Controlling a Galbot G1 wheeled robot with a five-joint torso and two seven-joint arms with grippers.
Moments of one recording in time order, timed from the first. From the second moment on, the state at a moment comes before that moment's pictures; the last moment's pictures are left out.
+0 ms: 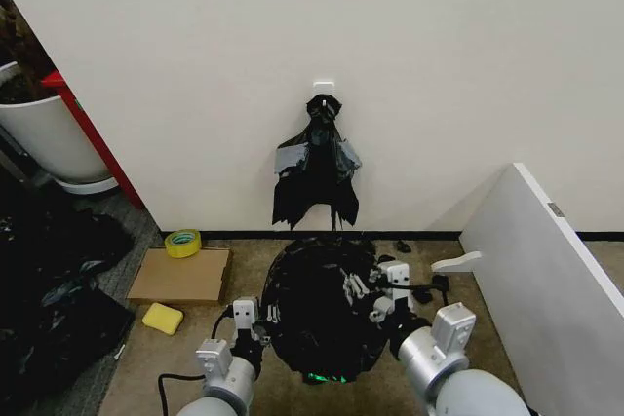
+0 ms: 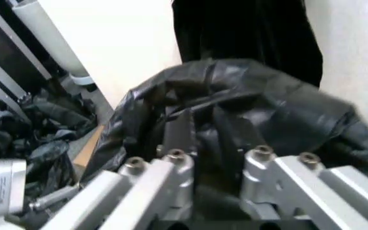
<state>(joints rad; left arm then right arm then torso) 1.51 -1.06 -0.05 -2.17 -0.63 0.08 -0.46 -1.23 0.77 -0.21 2.42 0.76 -0.17 0.63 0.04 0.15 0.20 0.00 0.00</state>
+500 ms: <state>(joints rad) 1.51 -1.07 -0.04 -2.16 -0.61 0.08 -0.45 -1.10 0.89 -0.39 2.22 0.64 -0.34 0.78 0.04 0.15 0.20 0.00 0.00</state>
